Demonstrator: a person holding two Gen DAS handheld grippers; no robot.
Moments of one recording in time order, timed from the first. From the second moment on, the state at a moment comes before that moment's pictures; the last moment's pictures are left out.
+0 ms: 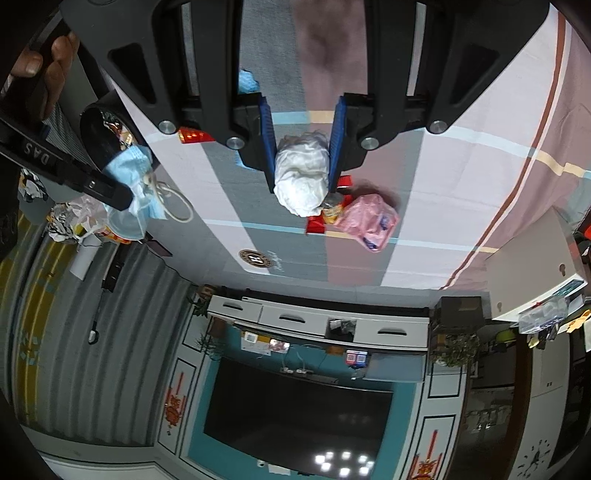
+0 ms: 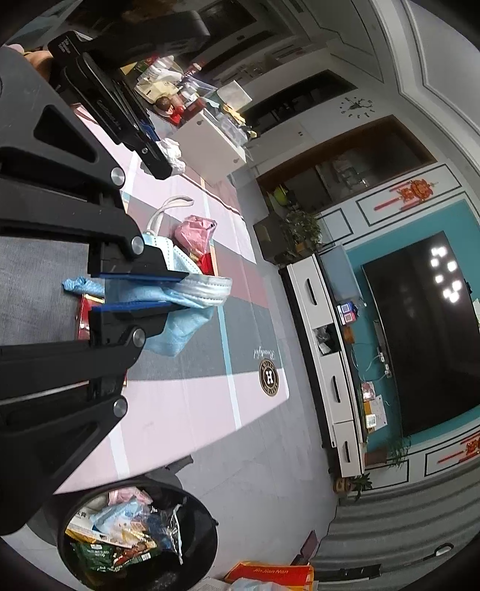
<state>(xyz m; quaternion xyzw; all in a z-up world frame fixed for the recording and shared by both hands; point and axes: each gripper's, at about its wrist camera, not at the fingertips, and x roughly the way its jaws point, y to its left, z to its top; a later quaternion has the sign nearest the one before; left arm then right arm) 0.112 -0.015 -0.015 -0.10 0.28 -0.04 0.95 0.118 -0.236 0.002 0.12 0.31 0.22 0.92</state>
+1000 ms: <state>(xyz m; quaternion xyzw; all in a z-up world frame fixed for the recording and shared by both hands) 0.103 -0.120 -0.005 -0.06 0.28 -0.13 0.95 0.097 -0.322 0.009 0.15 0.28 0.17 0.93</state>
